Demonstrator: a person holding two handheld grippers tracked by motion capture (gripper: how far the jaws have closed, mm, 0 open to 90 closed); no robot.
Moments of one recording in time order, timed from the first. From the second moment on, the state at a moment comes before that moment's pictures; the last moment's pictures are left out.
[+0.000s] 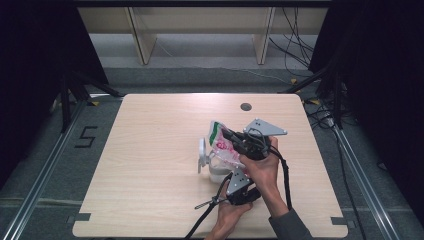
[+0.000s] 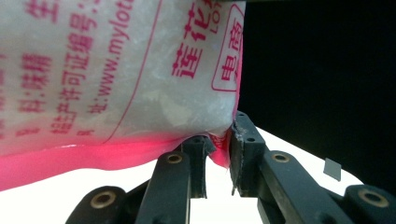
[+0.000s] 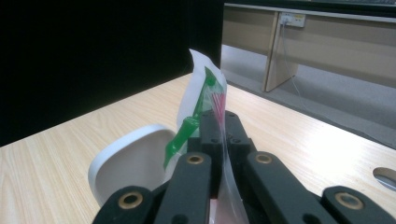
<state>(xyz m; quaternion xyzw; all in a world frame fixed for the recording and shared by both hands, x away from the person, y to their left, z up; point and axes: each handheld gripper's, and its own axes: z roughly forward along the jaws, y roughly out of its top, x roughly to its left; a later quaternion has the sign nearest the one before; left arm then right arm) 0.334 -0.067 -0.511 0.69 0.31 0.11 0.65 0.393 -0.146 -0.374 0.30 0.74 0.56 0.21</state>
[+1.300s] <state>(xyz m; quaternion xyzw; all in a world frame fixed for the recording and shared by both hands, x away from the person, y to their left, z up) 0.338 -0.066 -0.509 0.68 0.30 0.10 0.65 0.394 -0.144 -0.372 0.30 0.74 0.56 0.20</state>
